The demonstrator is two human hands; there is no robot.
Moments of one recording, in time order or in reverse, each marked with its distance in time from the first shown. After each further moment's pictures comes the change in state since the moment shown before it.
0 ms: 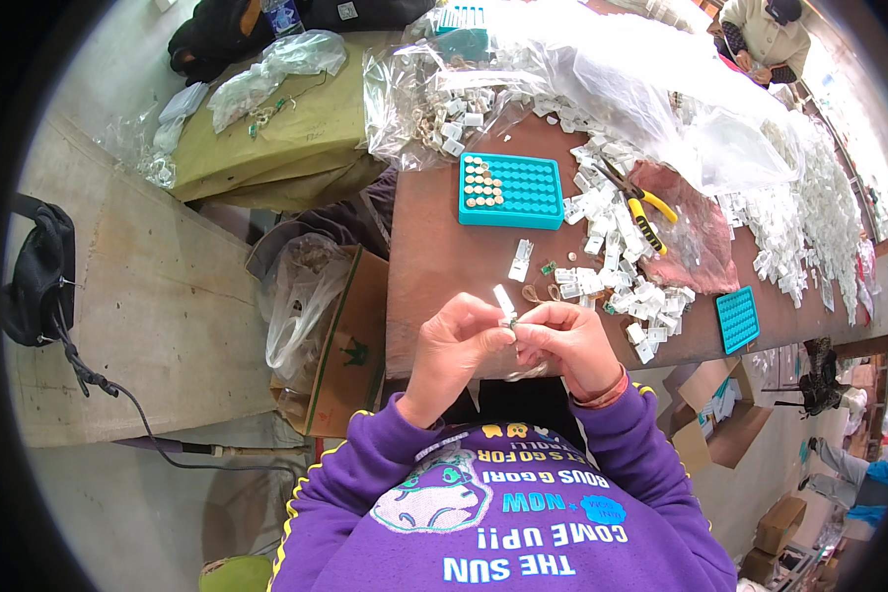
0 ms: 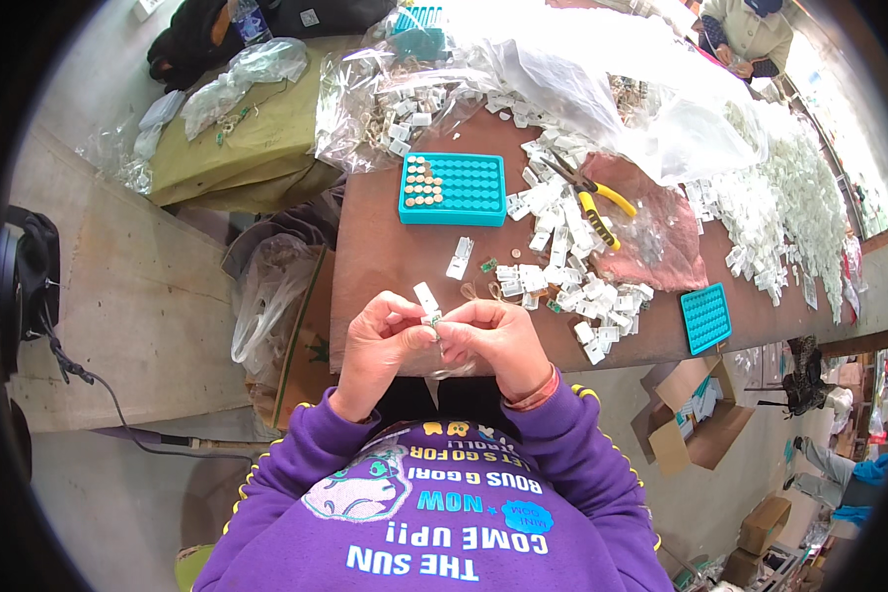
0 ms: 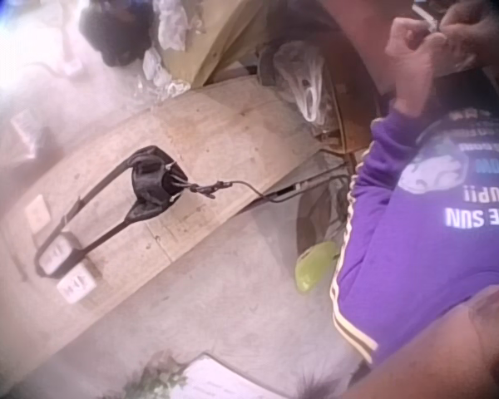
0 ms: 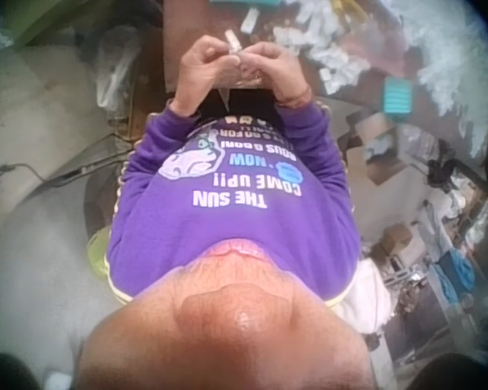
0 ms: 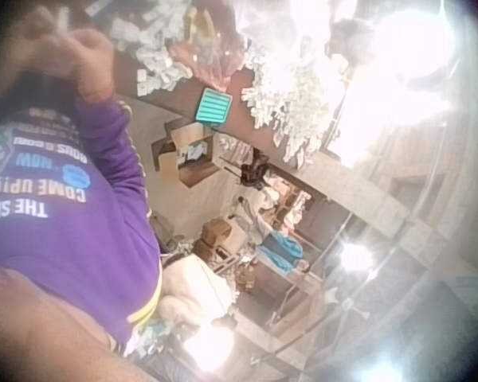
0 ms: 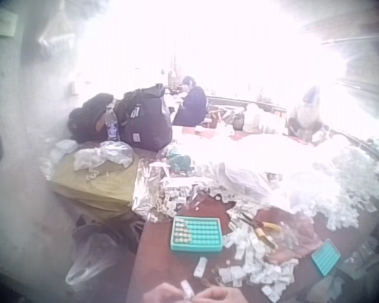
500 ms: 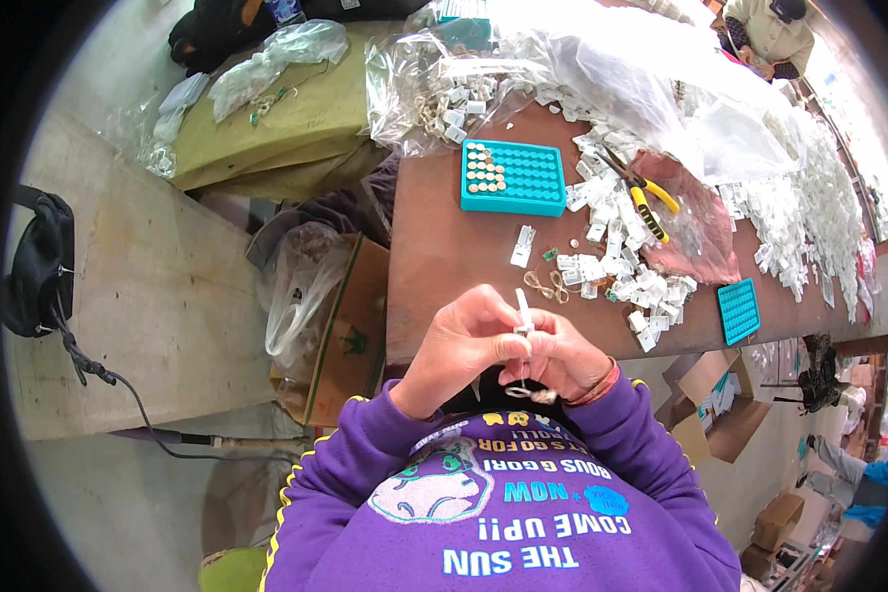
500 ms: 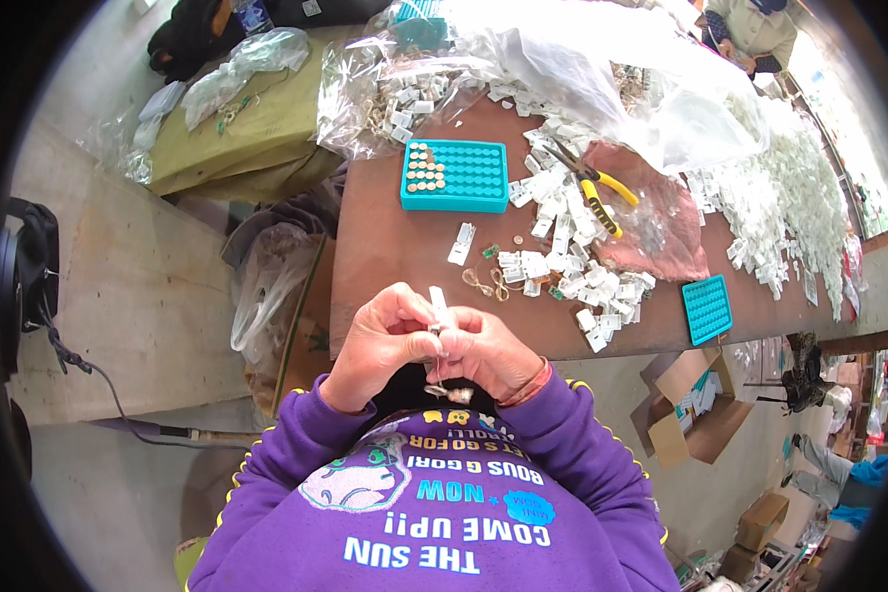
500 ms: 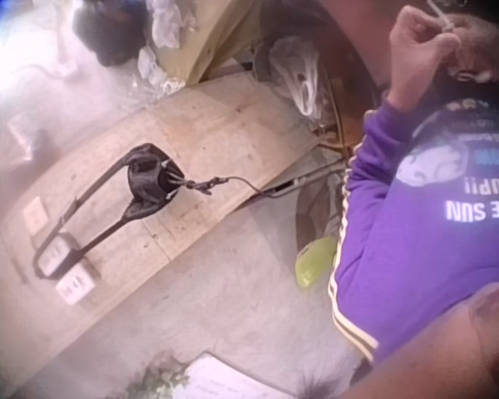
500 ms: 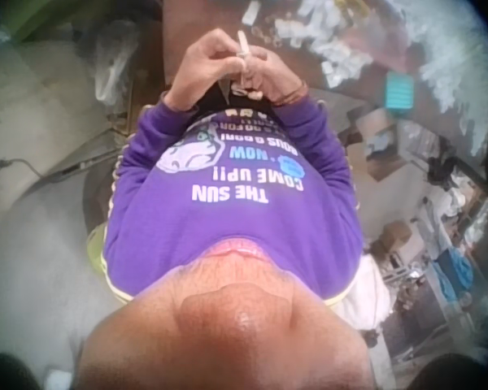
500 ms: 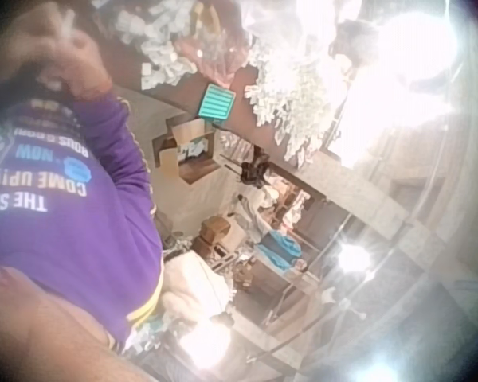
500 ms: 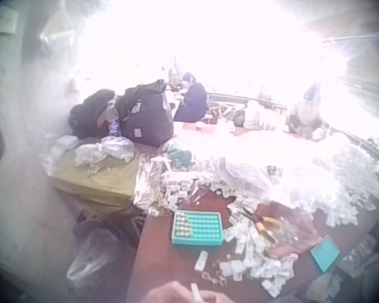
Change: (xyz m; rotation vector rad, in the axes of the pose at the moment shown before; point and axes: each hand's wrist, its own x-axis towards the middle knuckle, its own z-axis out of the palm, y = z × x) left_hand -0.004 0.021 0.004 -0.174 -0.234 -0.115; right_hand -0.006 0.021 0.001 0.431 -0.263 0.206
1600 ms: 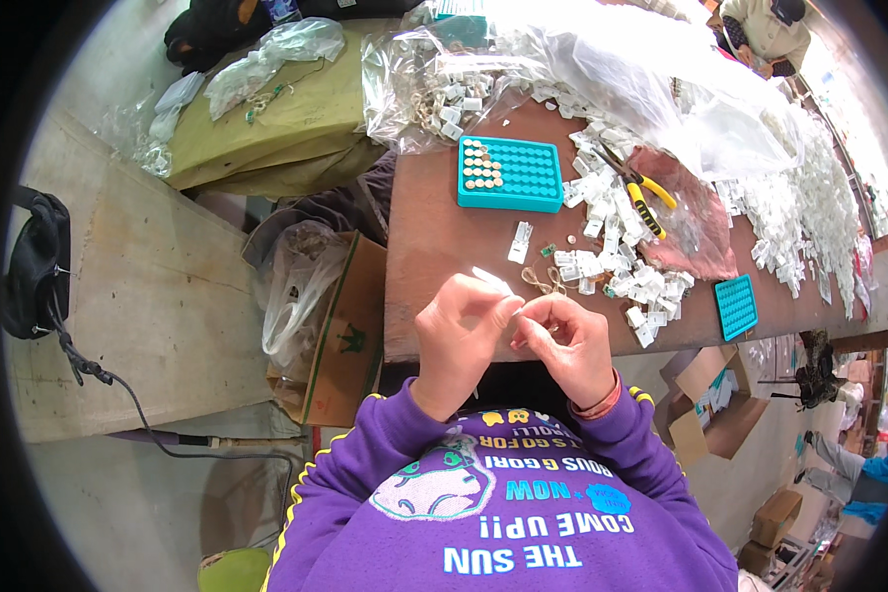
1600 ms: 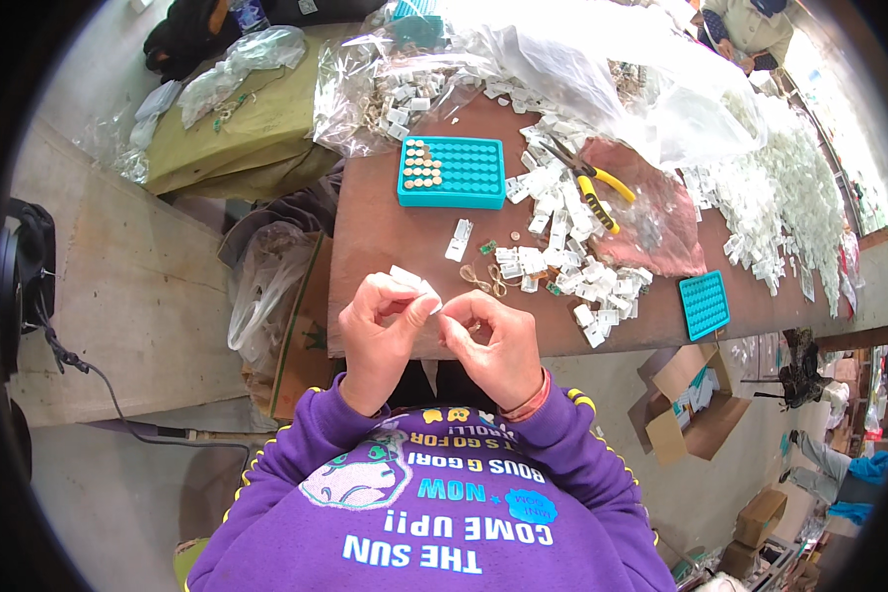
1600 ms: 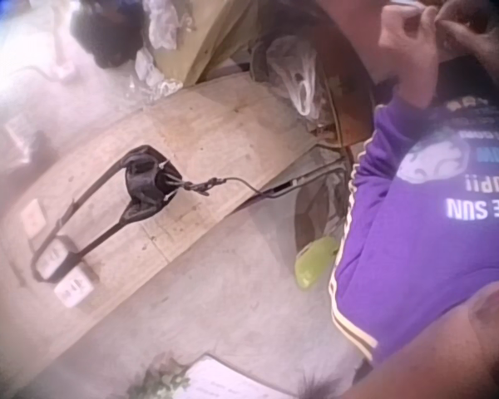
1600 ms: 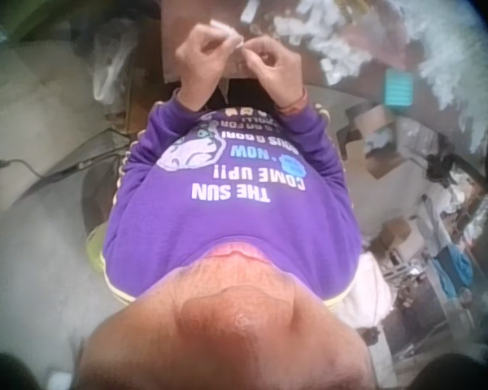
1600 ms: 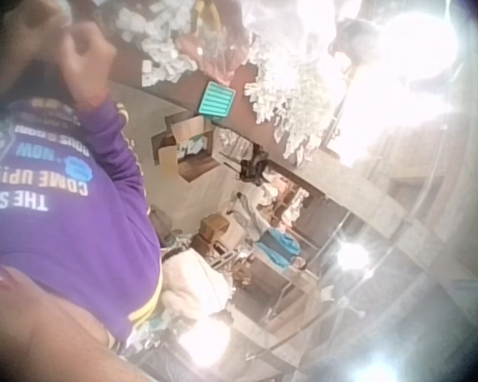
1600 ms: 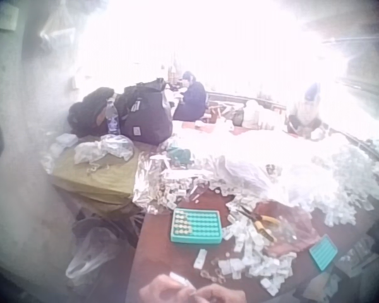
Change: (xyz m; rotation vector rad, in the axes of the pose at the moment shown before) left_hand 0.010 -0.023 0.011 0.573 0.458 0.446; right_hand -0.006 0.002 0.026 -0.852 0.439 -0.558
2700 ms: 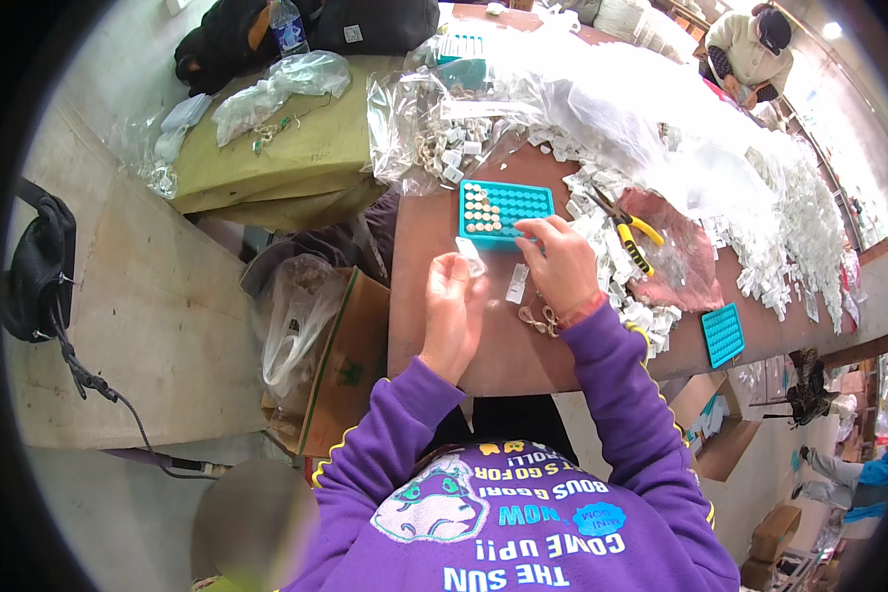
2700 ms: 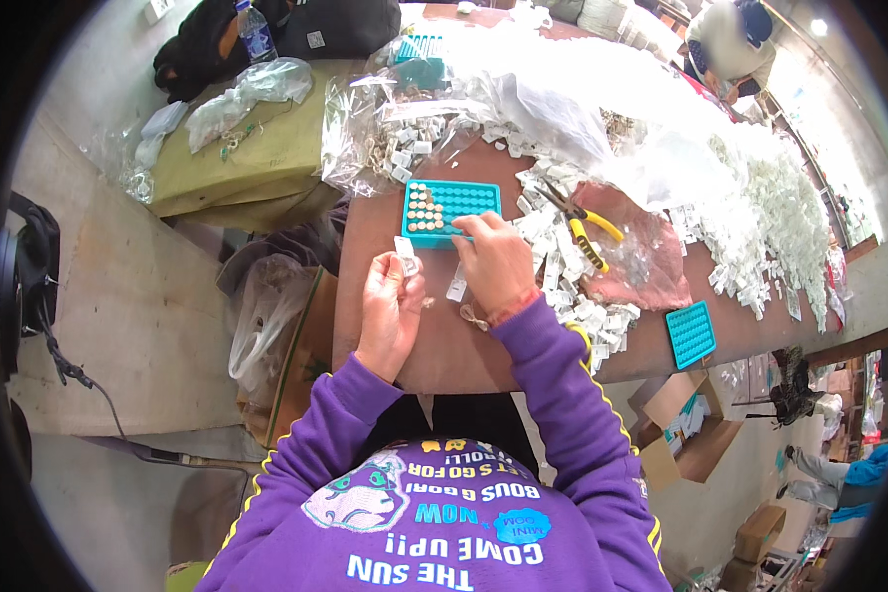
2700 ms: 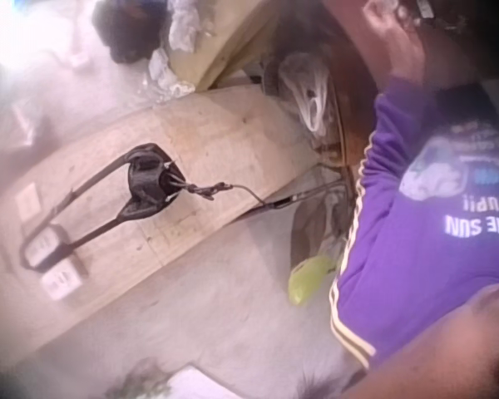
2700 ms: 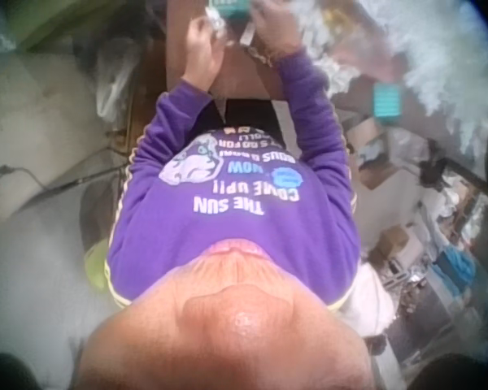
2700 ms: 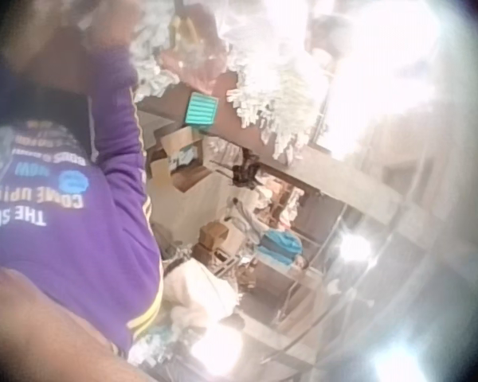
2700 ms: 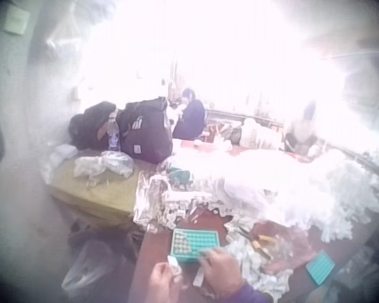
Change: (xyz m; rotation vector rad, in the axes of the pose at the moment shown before) left_hand 0.064 -0.055 0.009 -0.885 0.195 -0.499; right_hand 0.124 0.009 -0.015 -0.825 0.205 -0.481
